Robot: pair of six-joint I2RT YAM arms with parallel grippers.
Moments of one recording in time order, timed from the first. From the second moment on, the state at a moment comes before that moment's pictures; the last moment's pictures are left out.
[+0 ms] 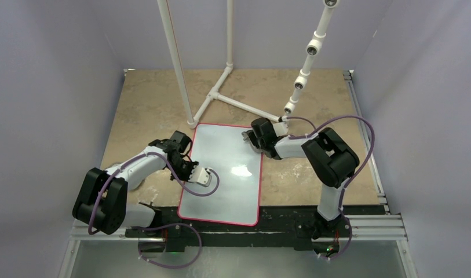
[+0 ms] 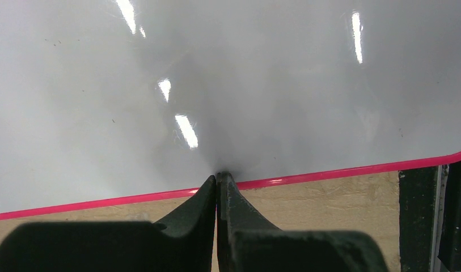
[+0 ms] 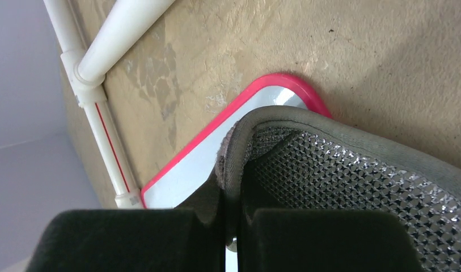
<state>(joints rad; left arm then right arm) -0.39 1.34 0.69 -0.82 0.32 1.46 0.63 1.88 0.89 0.26 0.41 1.51</state>
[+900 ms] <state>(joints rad) -0.39 1.35 0.69 -0.82 0.32 1.46 0.91 1.92 0.85 0.42 0.34 1.42</state>
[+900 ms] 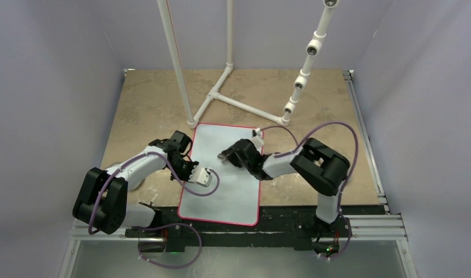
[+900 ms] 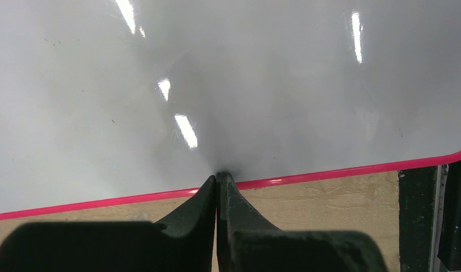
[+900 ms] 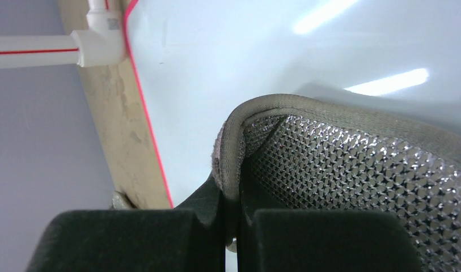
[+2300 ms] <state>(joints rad) -0.39 1.36 0.71 -0.85 0.23 1.45 0.98 2.06 1.11 0.33 0.36 1.28</state>
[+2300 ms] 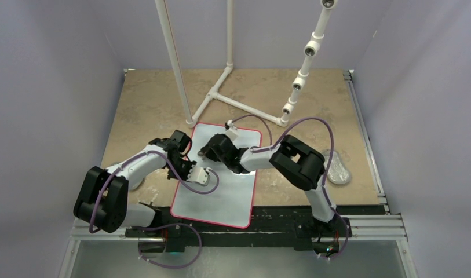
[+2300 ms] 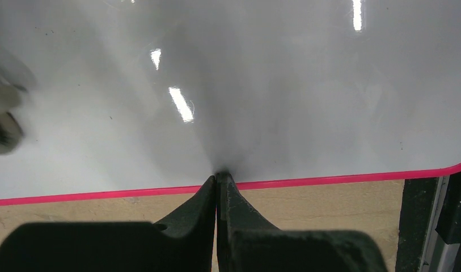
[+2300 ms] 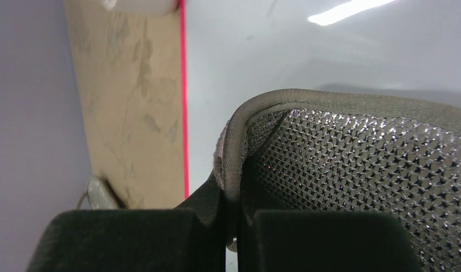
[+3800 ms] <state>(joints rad) -0.16 1.32 1.02 -0.95 0.44 0.98 0.75 1.43 0.79 -0.22 0.30 1.10</state>
